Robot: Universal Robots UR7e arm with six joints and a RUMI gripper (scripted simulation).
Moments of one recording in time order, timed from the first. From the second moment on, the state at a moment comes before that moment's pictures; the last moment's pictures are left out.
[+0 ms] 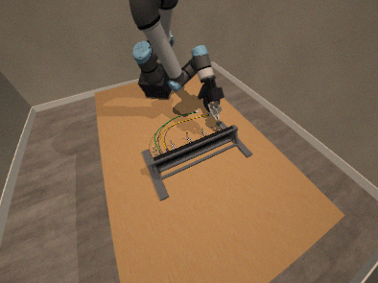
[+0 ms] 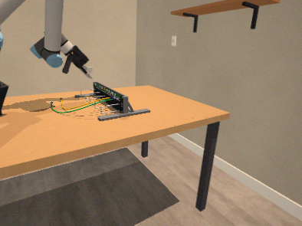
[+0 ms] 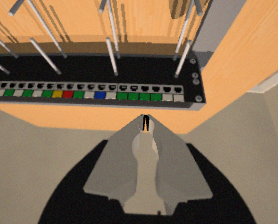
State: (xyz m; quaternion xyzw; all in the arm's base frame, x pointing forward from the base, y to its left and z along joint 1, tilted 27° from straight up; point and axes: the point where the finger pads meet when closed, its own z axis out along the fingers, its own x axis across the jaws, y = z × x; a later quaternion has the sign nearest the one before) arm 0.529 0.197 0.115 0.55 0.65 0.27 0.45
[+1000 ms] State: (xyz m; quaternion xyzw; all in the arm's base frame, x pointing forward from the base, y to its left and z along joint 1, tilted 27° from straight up) arm 0.540 0.195 0.109 0.55 0.65 0.27 0.45
